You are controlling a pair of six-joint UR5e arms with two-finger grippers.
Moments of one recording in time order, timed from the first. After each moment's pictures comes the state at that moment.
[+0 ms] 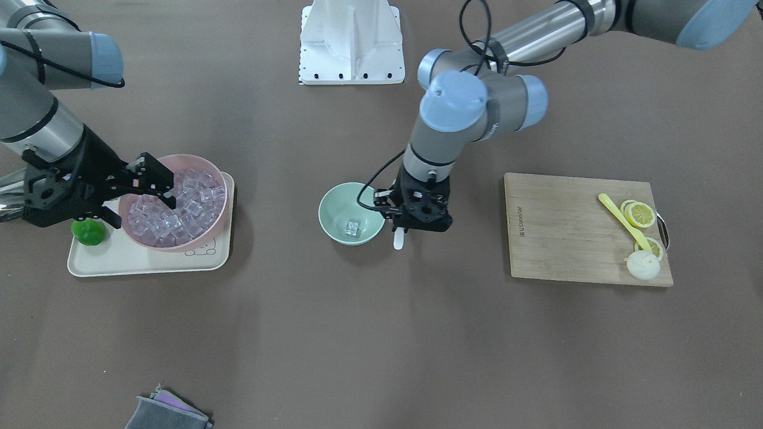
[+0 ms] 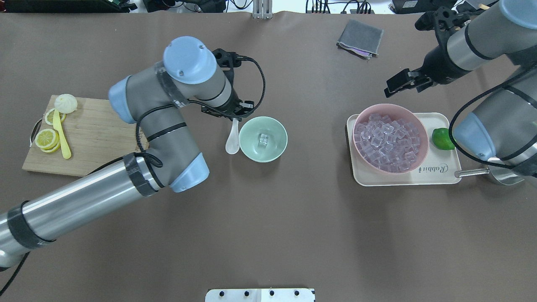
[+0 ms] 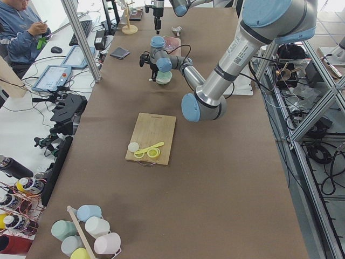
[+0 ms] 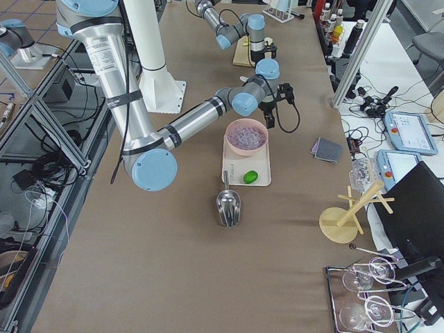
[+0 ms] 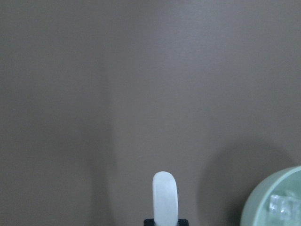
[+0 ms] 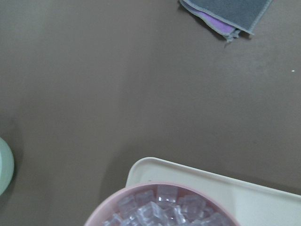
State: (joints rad) left arm -0.64 -2.40 -1.40 -1.84 -1.91 -1.10; right arm 1.02 -1.25 1.79 -1.32 2.25 0.66
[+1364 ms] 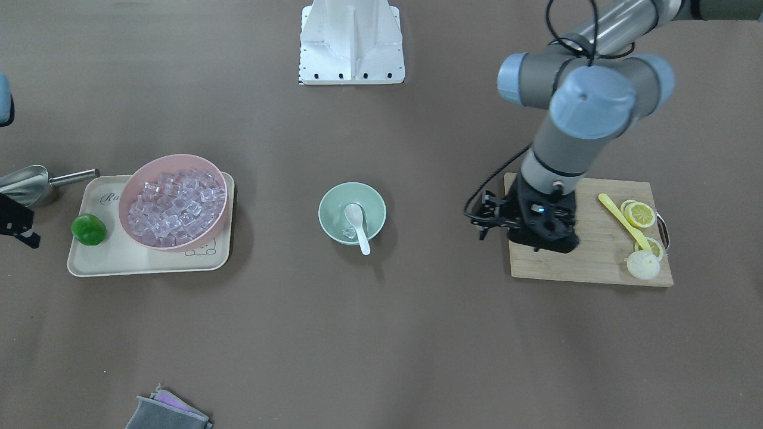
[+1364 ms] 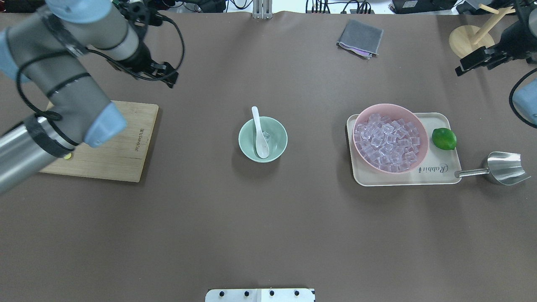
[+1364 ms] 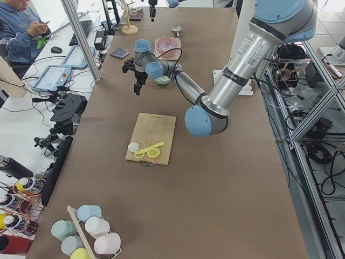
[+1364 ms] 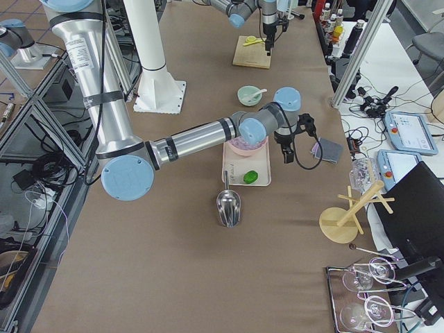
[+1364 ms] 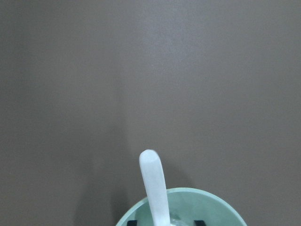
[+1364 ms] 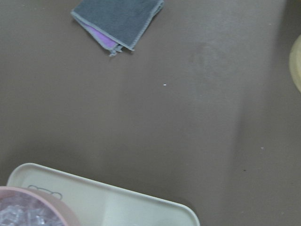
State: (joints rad) left arm -0.95 -2.15 -1.63 -1.64 -2.07 -0.59; right arm 1.27 -1.30 1.60 -1.33 2.33 0.32
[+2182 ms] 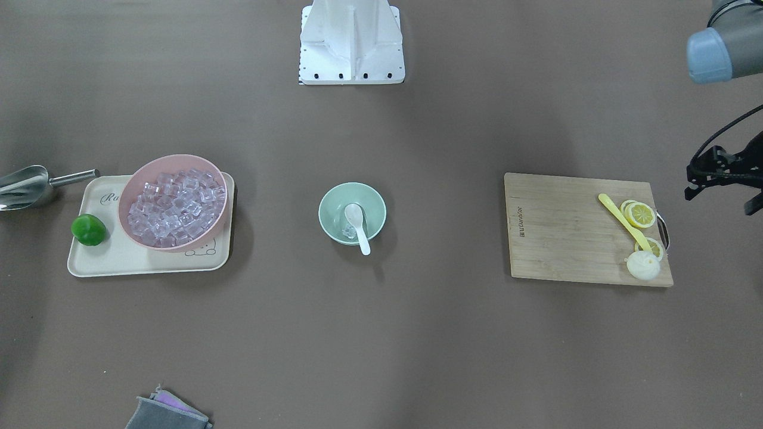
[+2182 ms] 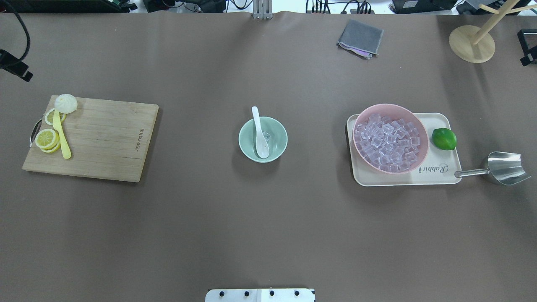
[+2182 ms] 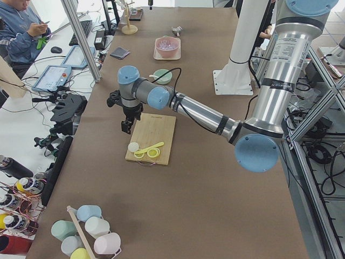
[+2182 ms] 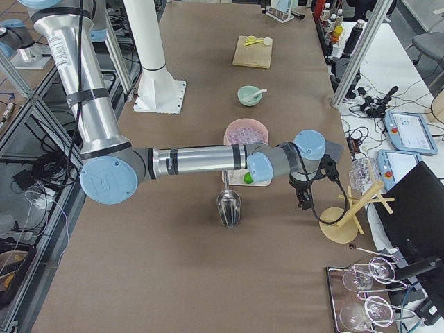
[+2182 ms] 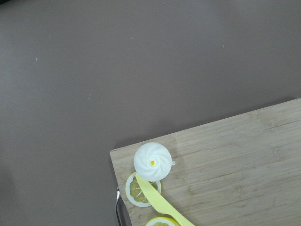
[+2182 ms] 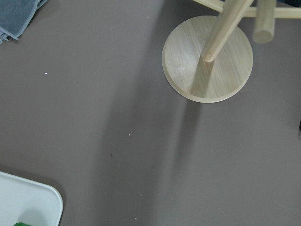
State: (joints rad) left arm -1.29 -1.80 -1.77 -1.56 -2.26 -0.12; right arm 1.48 -1.29 1.39 -1.34 2.38 0.04
